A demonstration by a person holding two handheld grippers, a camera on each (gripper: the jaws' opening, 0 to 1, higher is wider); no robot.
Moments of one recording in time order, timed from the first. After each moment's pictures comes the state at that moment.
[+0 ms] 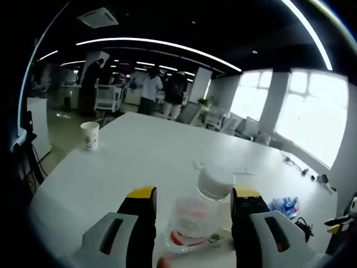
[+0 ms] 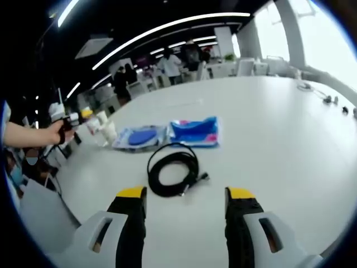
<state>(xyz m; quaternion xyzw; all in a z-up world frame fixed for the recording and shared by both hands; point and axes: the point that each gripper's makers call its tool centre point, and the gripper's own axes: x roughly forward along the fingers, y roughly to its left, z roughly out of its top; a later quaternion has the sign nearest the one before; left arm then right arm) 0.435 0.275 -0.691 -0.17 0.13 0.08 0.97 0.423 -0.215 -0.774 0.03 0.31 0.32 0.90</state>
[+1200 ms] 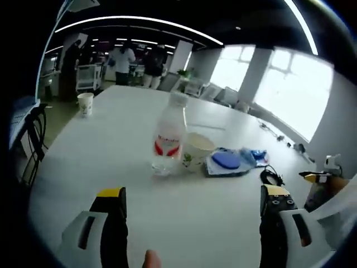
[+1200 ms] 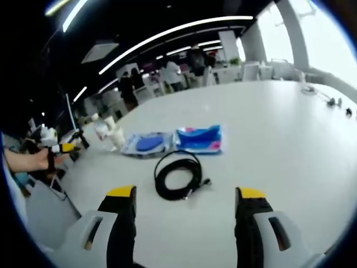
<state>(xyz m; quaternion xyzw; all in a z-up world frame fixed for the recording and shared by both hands) 0.297 0.202 -0.731 -0.15 0.26 -0.02 0.95 0.417 -0.219 -0.755 0.04 0.29 0.34 0.89</state>
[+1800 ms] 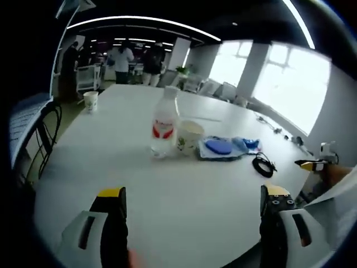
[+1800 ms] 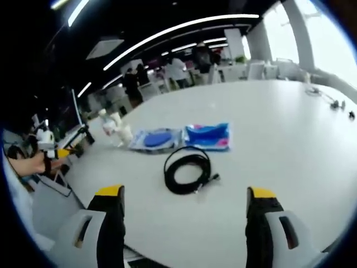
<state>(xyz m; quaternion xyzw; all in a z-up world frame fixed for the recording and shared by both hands) 0.249 0.188 -0.719 -0.15 0.26 -0.03 0.95 0.394 -0.213 -0.741 0.03 0.30 0.36 0.88</state>
